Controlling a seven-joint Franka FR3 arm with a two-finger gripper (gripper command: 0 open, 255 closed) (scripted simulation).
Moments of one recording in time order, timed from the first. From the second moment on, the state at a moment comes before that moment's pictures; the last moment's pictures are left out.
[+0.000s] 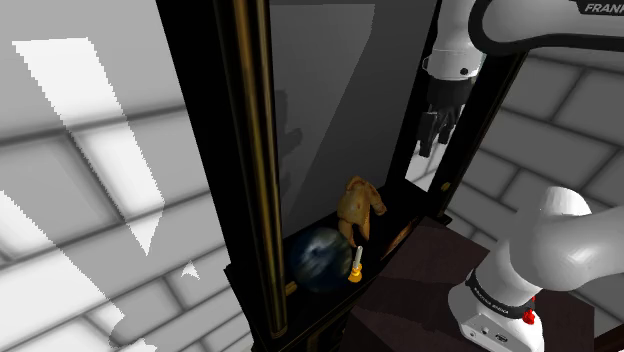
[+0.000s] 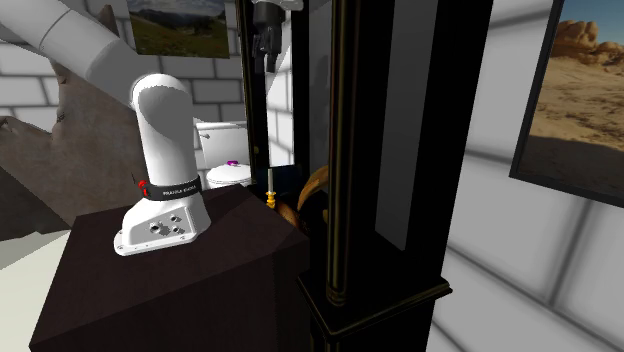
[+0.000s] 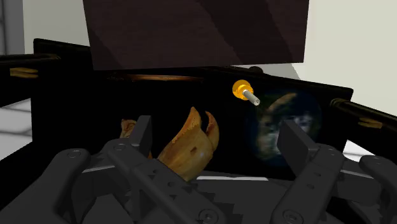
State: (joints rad) arm 0.01 -0.83 -0.04 -2.43 -0.01 1.47 0.06
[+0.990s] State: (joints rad) arm -0.21 -0.71 0.01 -2.79 0.02 1.98 0.53
